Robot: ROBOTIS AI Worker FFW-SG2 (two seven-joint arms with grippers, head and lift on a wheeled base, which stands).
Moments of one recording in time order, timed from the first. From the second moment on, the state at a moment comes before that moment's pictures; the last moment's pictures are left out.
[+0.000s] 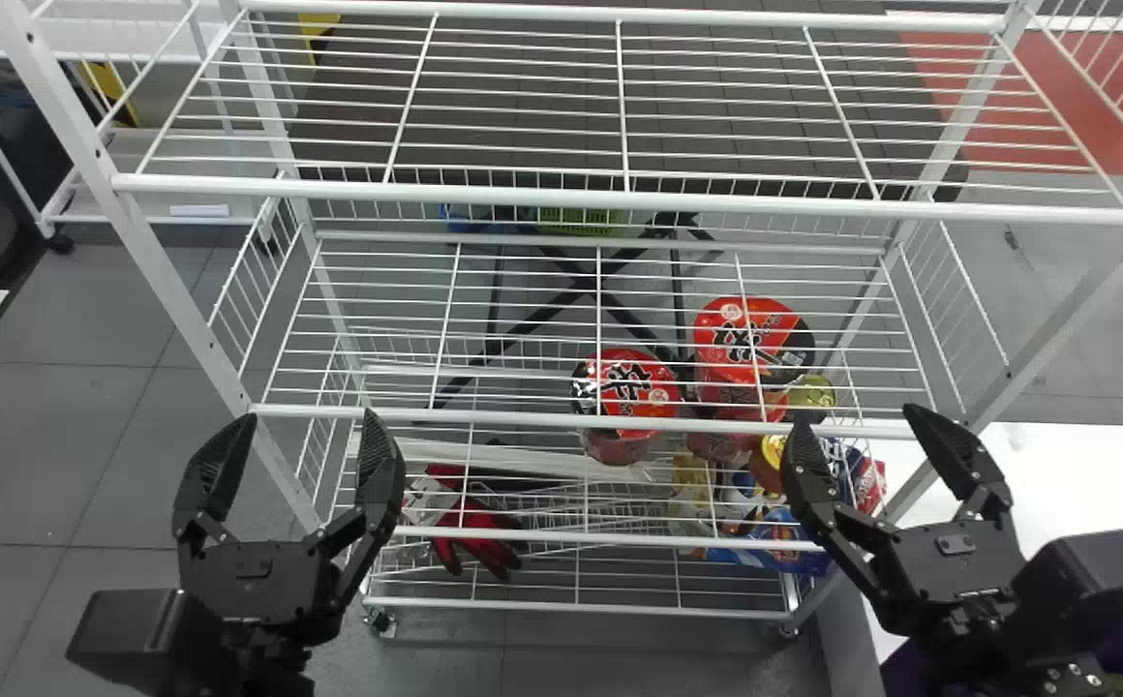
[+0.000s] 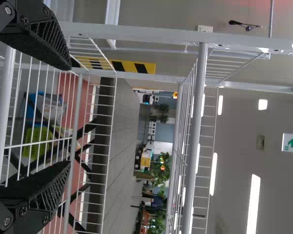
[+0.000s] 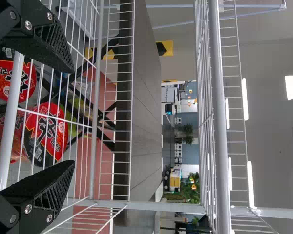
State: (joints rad) left arm 0.65 0.03 -0.09 -1.90 0.05 -0.36 0.07; right arm 0.62 -0.33 0.13 -1.98 -0.21 -0.20 -0.09
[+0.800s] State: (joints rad) left arm 0.65 0.03 -0.09 -1.90 0.05 -0.37 0.07; right arm 0.63 -0.33 0.13 -1.99 -0.21 -0.22 -0.09
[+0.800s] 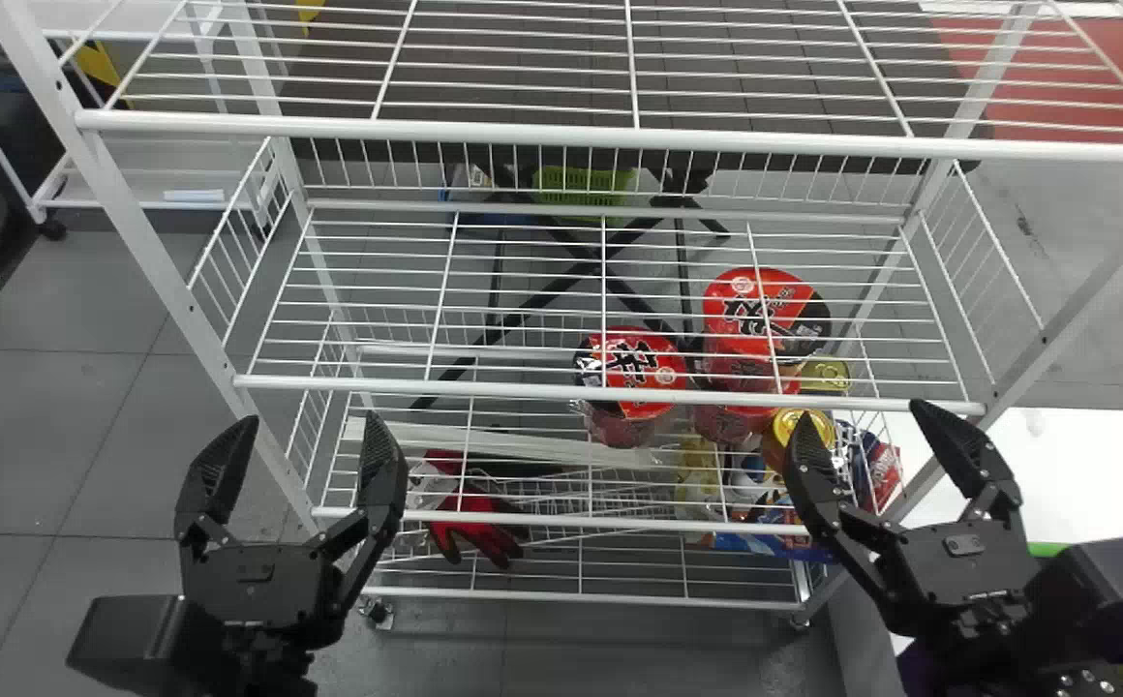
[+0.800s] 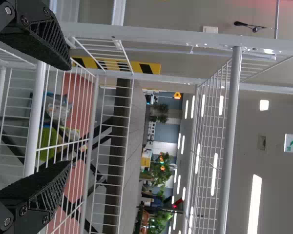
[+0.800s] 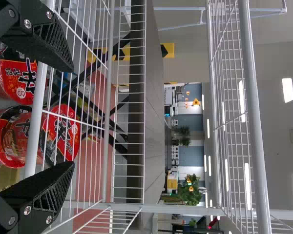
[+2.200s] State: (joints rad) left arm 0.67 0.03 -0.10 -1.91 0.04 -0.37 0.07; right arm 0.64 -0.35 0.14 -1.99 -0.23 -0.29 -0.06
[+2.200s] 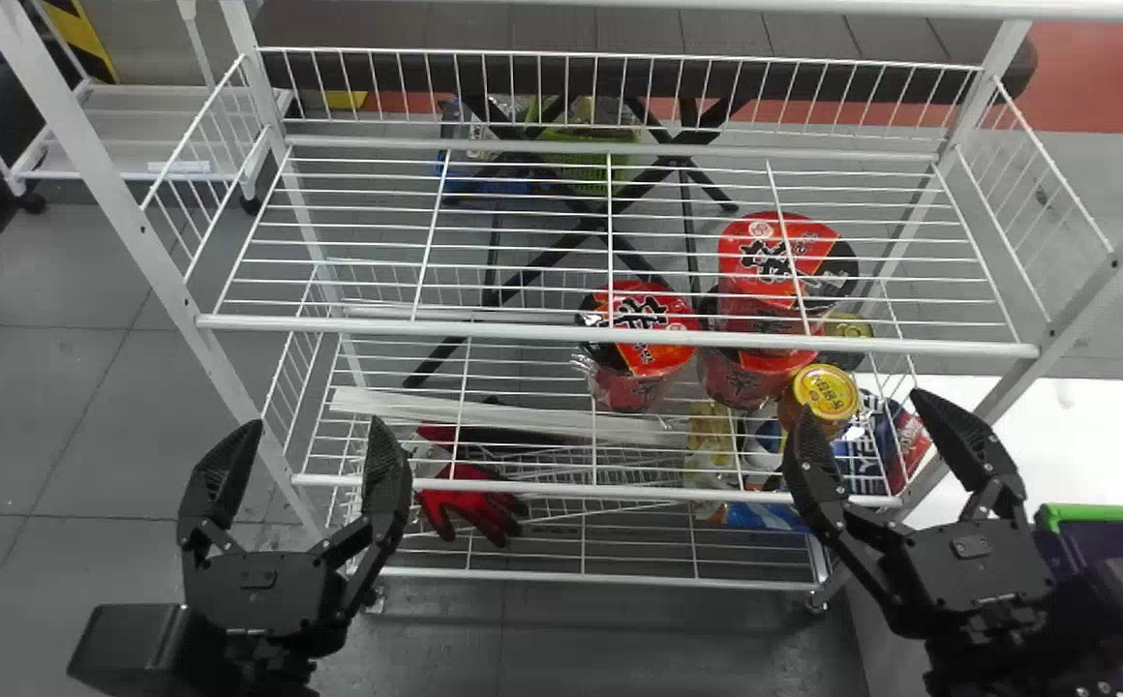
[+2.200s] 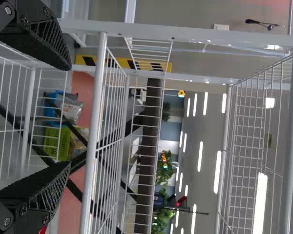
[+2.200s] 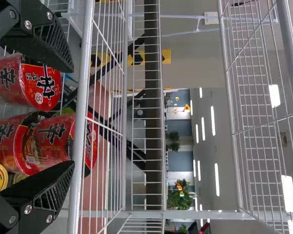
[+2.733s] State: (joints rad) left arm 0.67 0.03 -0.10 -1.91 0.04 -0.37 0.07; right arm 0.65 -0.35 0.13 -2.01 -0.25 -0.29 -0.05
